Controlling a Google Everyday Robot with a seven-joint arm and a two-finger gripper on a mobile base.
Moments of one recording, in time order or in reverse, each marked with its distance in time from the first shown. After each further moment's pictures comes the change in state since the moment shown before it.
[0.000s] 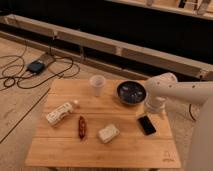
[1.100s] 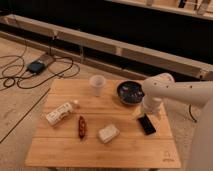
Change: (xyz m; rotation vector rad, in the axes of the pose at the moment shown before) arm 0.008 0.031 -0.006 -0.015 -0.004 -0.065
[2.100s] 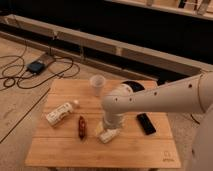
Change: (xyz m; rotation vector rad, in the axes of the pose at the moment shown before) arm 0.078 0.203 -0.007 -0.123 0.005 -0.287
